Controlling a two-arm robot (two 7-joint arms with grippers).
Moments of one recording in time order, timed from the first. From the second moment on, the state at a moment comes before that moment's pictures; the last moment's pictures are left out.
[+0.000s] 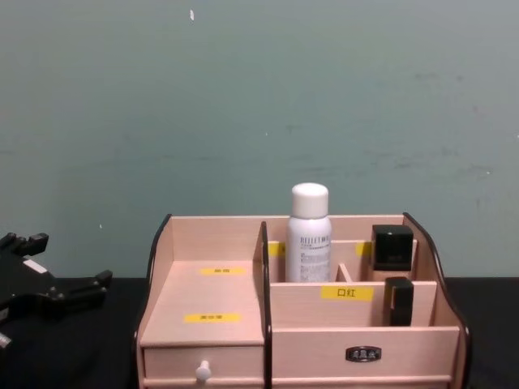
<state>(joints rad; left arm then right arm) -0.20 0.60 0.45 -1.41 -0.25 -0.12 0.03 0.02 0.52 -0.40 -1.64 0.39 0.26 0.39</state>
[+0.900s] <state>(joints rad) -0.20 0.60 0.45 -1.41 -0.25 -0.12 0.03 0.04 0.51 -0.41 -1.63 0.38 0.26 0.40</state>
